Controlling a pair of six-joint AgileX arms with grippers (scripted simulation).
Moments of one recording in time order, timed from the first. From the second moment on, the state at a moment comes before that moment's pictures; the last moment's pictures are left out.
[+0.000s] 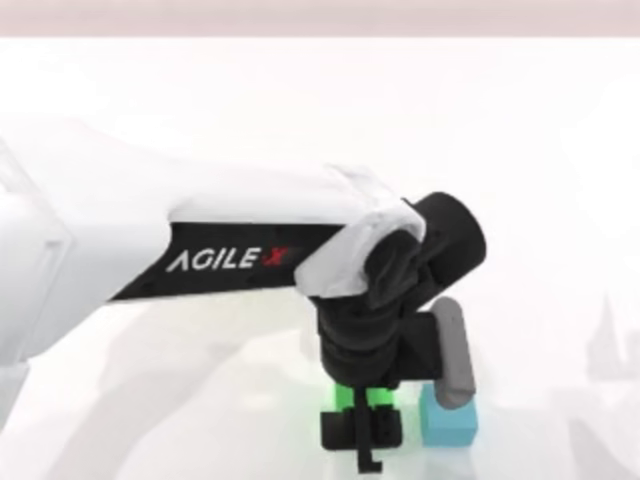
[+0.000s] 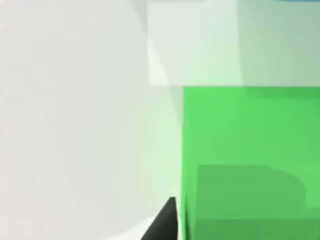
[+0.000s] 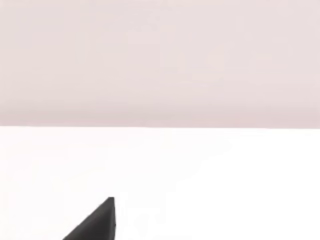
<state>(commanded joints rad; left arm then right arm) -0.94 2.02 1.35 -0.89 0.00 0.63 0.01 0.00 0.00 0.00 0.00 0.00</state>
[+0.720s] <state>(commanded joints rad) -0.94 2.02 1.35 -0.89 0.00 0.63 0.01 0.00 0.00 0.00 0.00 0.00</state>
